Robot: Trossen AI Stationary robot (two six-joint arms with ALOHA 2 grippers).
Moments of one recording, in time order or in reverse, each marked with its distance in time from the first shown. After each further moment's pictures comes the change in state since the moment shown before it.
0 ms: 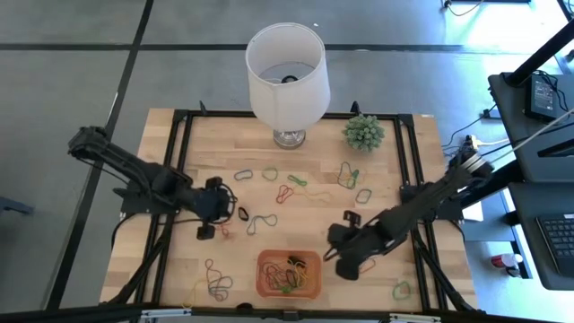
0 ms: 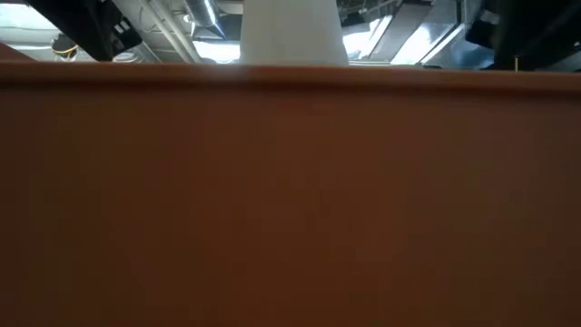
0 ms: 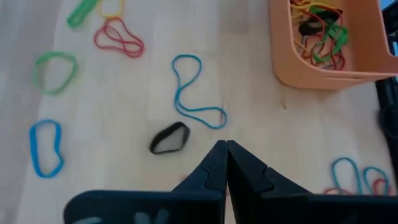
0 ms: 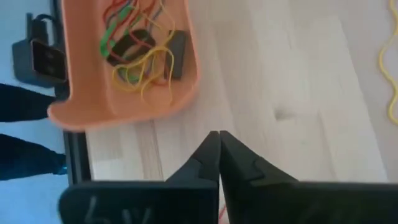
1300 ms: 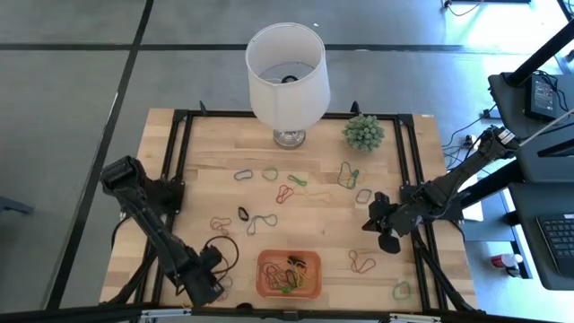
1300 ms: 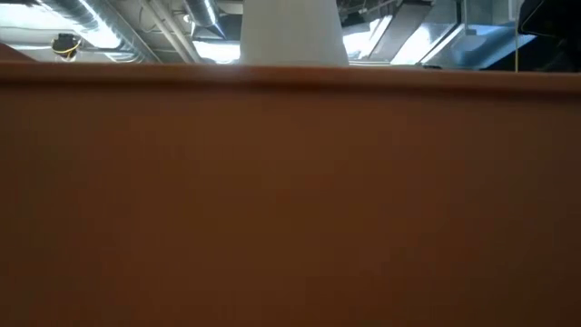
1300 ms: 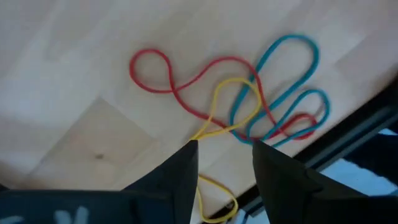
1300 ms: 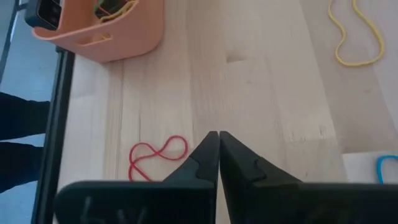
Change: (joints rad) left arm -0.490 0.646 0.230 -0.001 0.226 -1.327; right arm 0.039 -0.660 -0.629 0.193 0.007 -0.071
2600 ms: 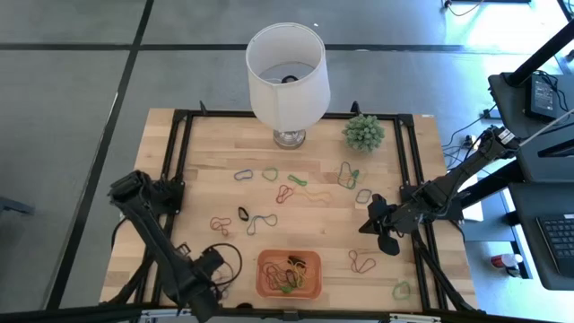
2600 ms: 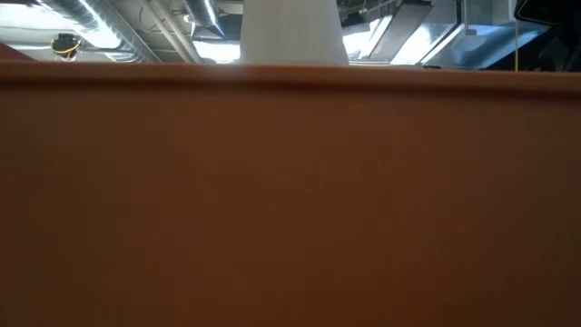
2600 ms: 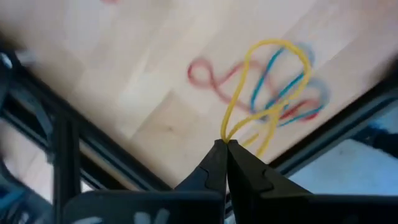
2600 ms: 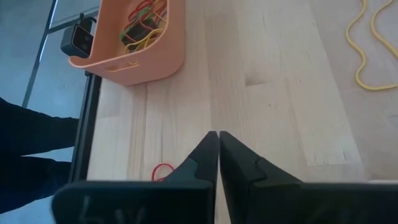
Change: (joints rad) left arm 0.032 0.154 0.512 -0.634 -0.024 0.123; right arm -0.001 0.000 0.000 0.096 0.000 -0.004
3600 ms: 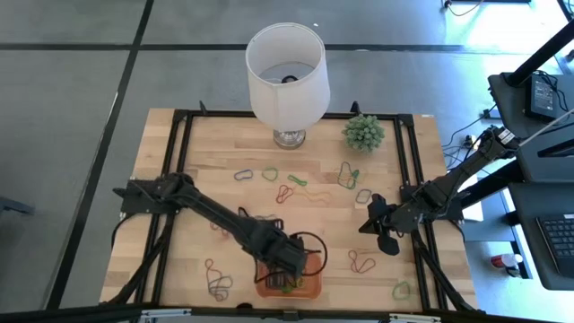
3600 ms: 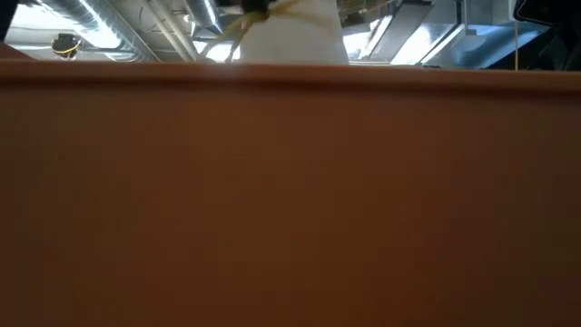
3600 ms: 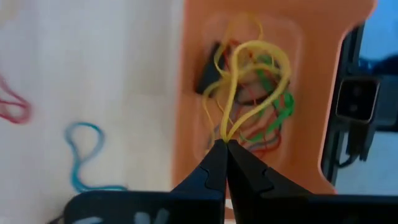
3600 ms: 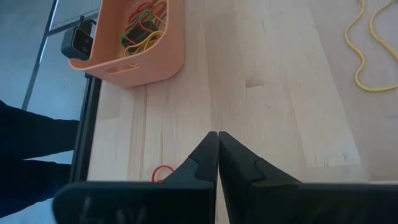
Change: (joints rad) left arm 0.429 0.287 0.466 0.177 -0.081 1.081; right arm -0.001 0.000 0.000 0.004 0.001 0.005
